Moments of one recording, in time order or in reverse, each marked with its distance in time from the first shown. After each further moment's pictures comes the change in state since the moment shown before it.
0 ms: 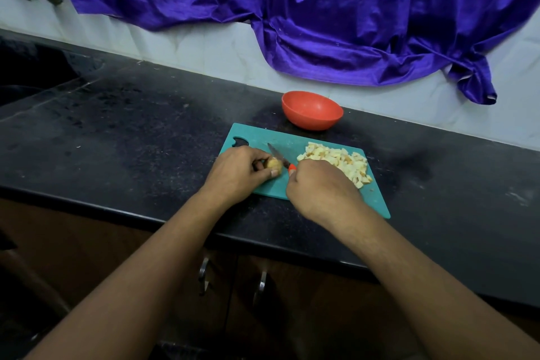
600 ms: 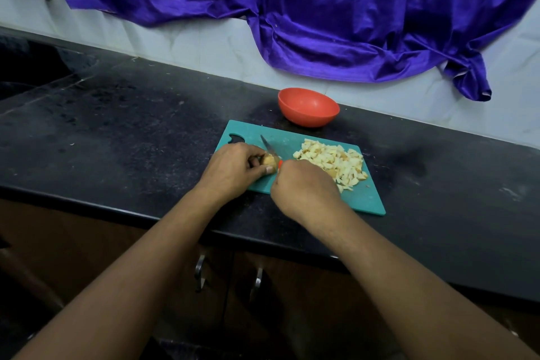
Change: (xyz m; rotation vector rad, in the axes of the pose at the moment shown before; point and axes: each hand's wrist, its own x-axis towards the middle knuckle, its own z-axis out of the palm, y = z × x) left_hand 0.000 0.002 -0.001 0.030 0.012 -0.004; right_hand 0.011 -0.011 0.015 -0.035 -0.003 0.005
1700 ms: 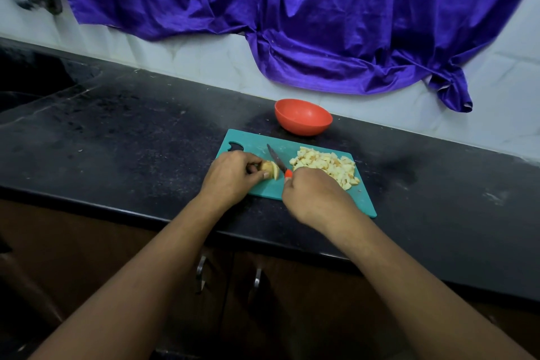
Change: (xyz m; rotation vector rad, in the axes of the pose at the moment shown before) left_hand -0.009 0.004 -0.002 -0.018 0.038 -0.032; right_hand -0.024 0.015 -0.012 0.115 -0.010 0.024
